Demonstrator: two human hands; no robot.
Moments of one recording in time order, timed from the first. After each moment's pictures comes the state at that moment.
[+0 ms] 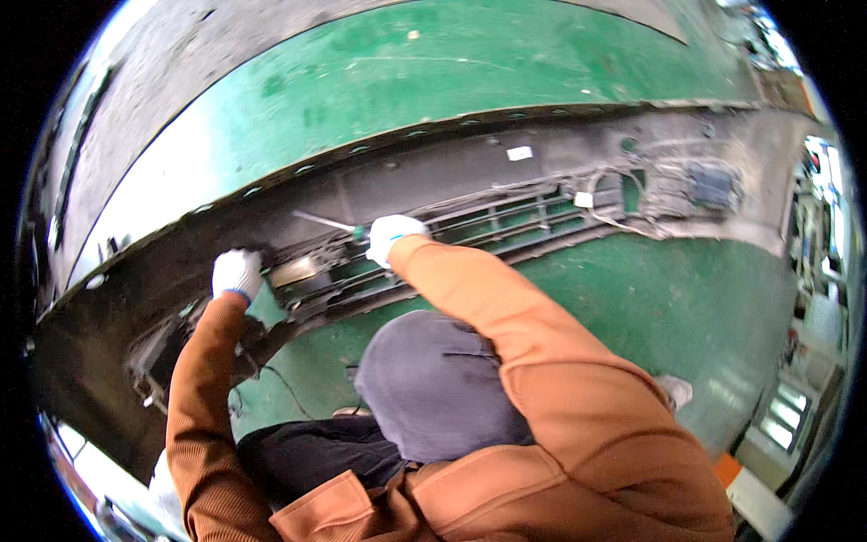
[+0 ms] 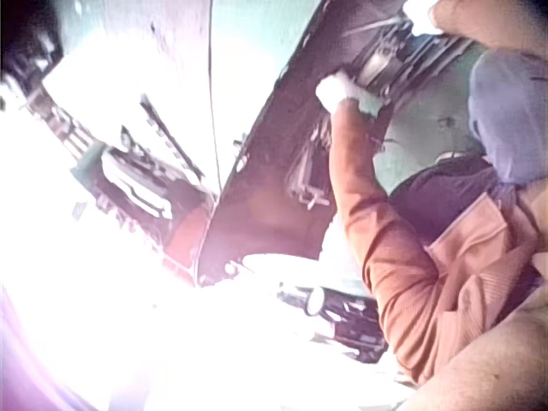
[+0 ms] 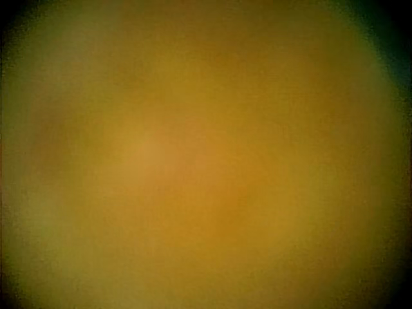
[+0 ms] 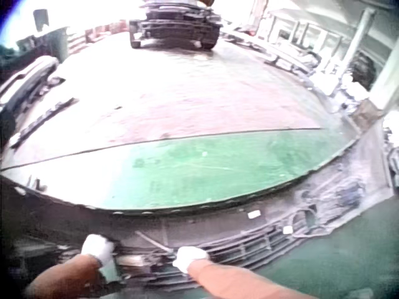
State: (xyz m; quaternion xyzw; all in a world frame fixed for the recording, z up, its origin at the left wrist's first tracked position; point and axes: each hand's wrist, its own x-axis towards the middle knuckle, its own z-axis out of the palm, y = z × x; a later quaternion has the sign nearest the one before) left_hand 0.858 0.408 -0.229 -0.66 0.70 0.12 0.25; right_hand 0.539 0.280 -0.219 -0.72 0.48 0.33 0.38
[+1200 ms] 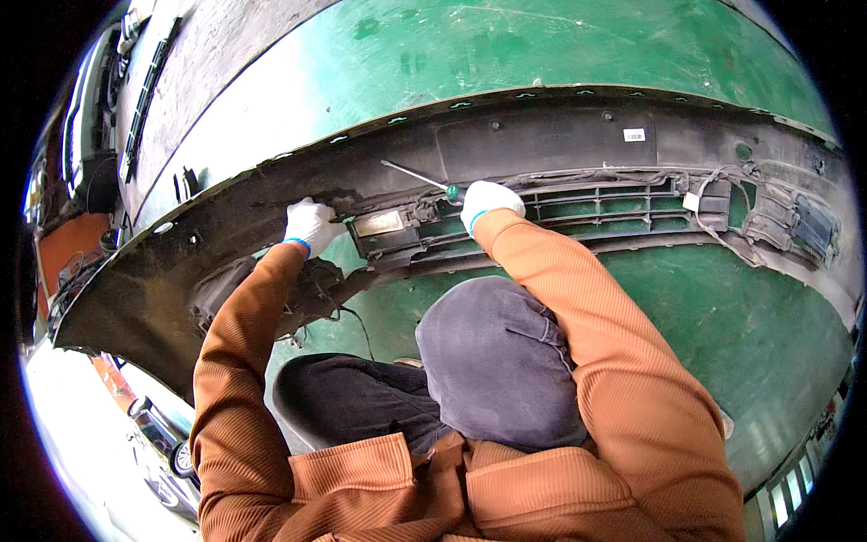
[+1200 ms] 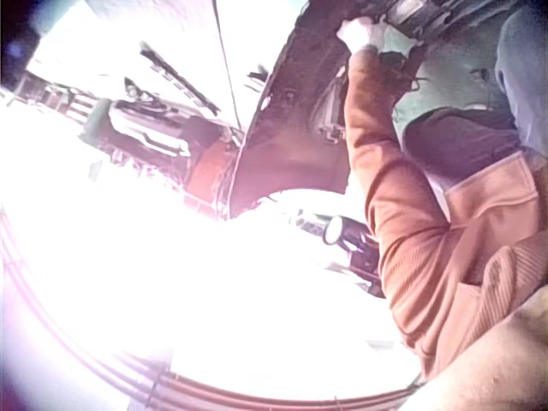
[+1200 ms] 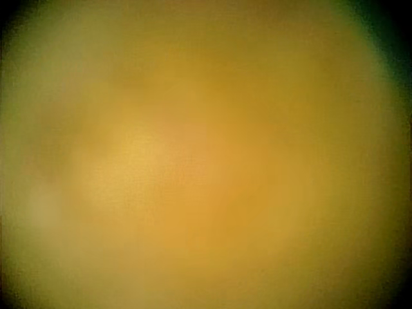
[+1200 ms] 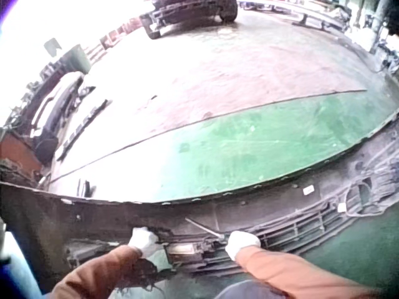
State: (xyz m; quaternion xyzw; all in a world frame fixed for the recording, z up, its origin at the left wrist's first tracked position) left_hand 0.870 0.409 -0.197 -0.69 0.62 0.26 0.26; right_hand 0.546 0.284 -0.222 -0.68 0.53 0.32 0.39
